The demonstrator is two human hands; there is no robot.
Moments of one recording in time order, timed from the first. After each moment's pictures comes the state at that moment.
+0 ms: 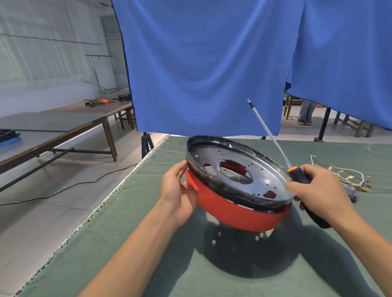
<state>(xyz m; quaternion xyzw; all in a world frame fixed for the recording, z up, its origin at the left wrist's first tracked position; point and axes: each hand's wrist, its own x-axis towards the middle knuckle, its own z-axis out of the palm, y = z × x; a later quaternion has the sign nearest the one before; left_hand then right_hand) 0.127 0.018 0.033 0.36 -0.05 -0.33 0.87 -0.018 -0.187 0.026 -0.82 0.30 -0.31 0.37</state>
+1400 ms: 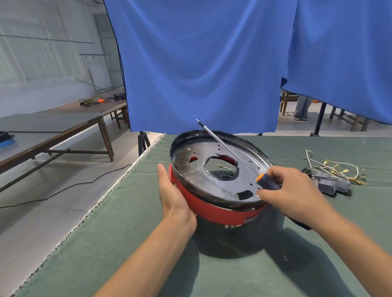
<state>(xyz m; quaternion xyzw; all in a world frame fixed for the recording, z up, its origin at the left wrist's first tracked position) 0.105 0.004 0.021 0.42 0.07 -0.19 0.89 -0.015 -0.150 0.034 -0.90 0.22 -0.22 0.32</state>
